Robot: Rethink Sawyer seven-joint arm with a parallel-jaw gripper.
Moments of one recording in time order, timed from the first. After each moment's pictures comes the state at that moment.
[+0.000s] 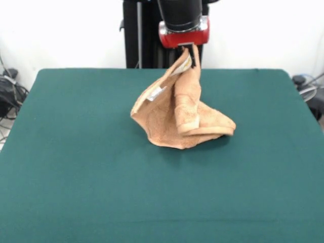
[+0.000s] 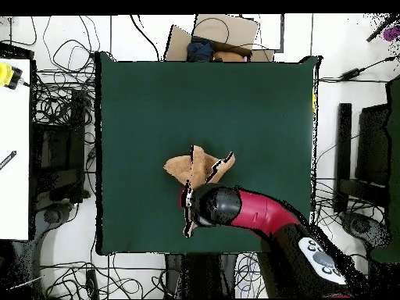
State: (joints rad) arm -0.57 -0.76 0.30 2.09 -0.11 0.50 1.58
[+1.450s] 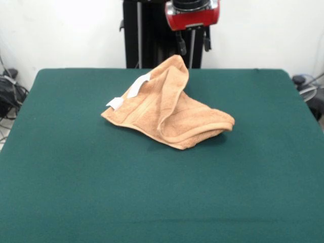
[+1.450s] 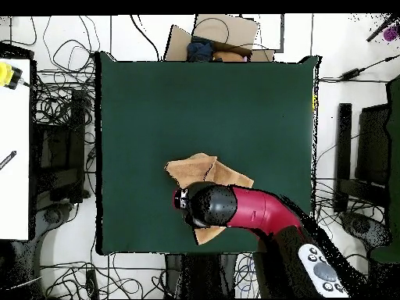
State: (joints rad) arm -0.57 -0.89 0.36 2.11 -0.11 0.60 1.58
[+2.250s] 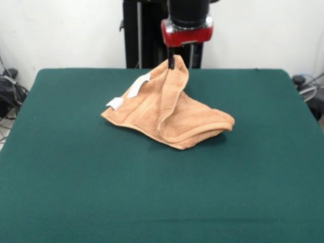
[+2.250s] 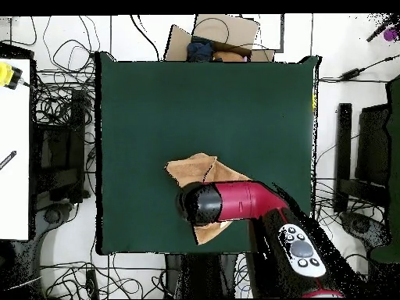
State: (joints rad) arm -0.49 -0.80 0.31 2.00 -0.37 0.60 1.58
